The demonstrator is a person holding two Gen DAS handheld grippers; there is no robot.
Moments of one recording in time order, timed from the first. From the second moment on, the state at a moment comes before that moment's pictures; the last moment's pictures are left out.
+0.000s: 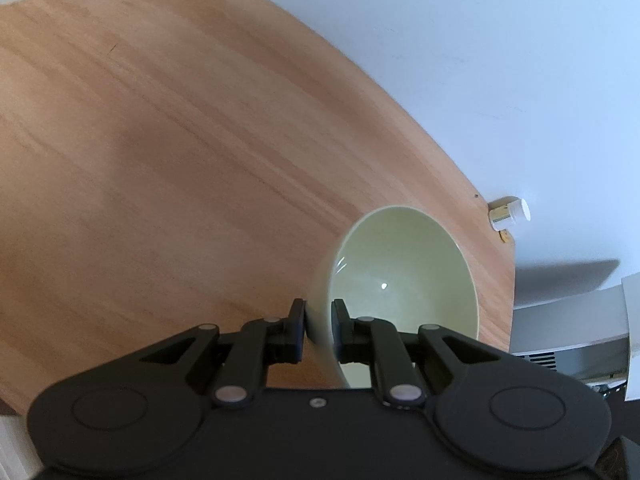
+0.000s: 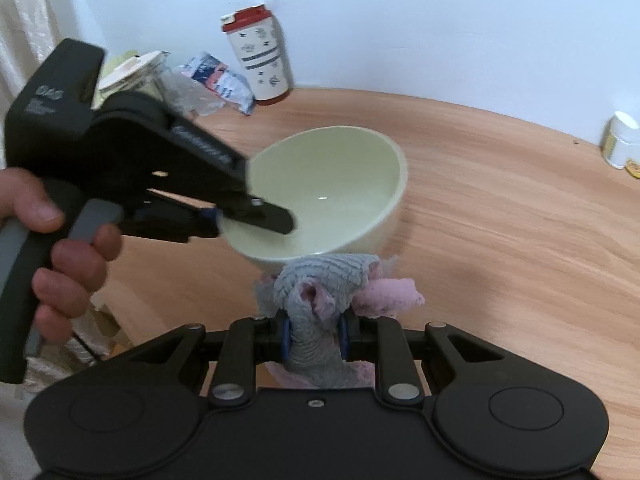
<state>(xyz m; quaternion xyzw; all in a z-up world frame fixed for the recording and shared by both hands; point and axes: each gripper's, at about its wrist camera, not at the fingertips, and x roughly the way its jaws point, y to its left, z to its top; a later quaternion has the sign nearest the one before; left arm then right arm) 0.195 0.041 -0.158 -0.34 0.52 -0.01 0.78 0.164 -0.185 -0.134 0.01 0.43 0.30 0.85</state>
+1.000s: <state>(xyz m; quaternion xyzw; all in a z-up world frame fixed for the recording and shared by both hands) 0.195 0.044 -0.179 -0.29 0.55 -0.02 0.79 0.194 -0.197 -0.162 -0.03 0.45 0.29 0.85</state>
